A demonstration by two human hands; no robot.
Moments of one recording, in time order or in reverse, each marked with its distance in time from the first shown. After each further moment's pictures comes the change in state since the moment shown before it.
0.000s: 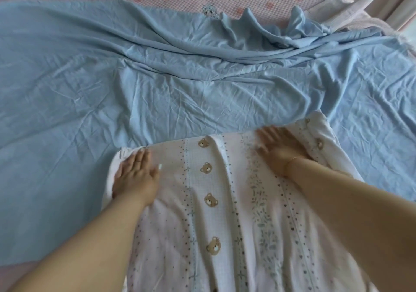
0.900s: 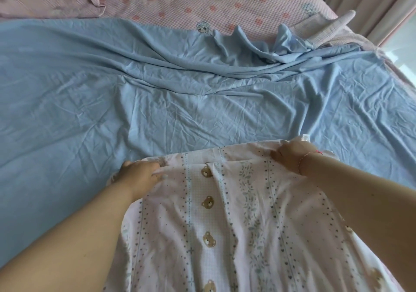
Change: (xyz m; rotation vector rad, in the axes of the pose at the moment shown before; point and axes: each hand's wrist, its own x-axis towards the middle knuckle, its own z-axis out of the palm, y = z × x) left_hand -0.009 0.010 -0.073 -0.026 -0.043 0.315; right_hand -0.030 0.027 -0.073 -0.251 -0.129 0.064
